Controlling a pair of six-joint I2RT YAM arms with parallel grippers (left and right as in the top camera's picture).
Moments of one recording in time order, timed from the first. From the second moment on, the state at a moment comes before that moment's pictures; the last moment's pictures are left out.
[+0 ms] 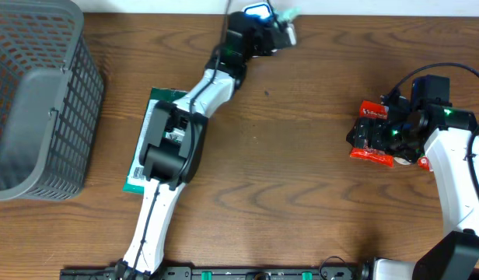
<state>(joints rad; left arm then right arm) -0.42 2.48 1.90 0.36 0.21 1.06 -0.17 1.50 1.16 -1.01 -0.27 0.04</state>
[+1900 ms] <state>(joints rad) -0.49 2.02 1.91 -0.39 0.15 0.48 -0.17 1.50 1.16 -1.01 -0.27 0.04</state>
